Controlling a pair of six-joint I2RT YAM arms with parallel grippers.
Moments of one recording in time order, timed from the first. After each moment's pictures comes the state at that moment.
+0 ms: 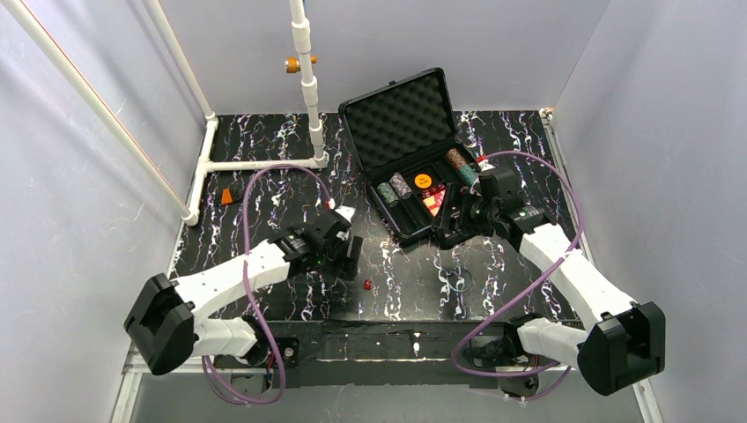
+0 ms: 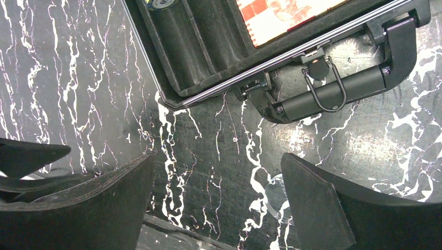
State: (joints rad) left arm -0.80 1.20 0.79 -0.62 -0.08 -0.48; right arm 0.40 1.13 0.89 -0.56 -0.15 0.50
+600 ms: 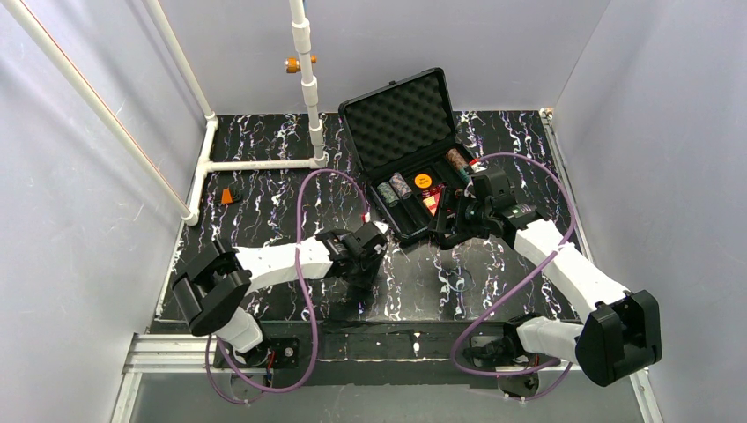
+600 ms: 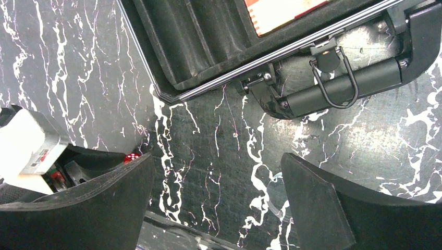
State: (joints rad) left arm -0.98 1.54 0.87 -0.48 -0.08 -0.54; right arm 0.42 1.18 0.89 -0.57 -0.16 0.50
